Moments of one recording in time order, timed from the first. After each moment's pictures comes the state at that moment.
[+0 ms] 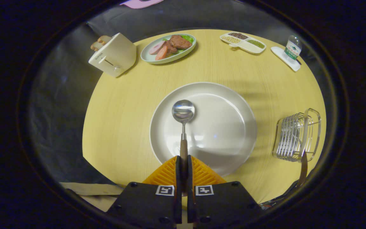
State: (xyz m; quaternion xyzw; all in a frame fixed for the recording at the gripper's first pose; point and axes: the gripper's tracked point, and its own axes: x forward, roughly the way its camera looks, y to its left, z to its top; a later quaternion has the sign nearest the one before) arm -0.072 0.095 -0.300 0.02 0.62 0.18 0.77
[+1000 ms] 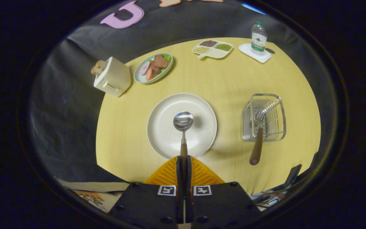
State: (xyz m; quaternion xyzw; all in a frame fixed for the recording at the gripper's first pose) arm -0.085 0.024 -0.233 0.11 0.60 0.14 0.78
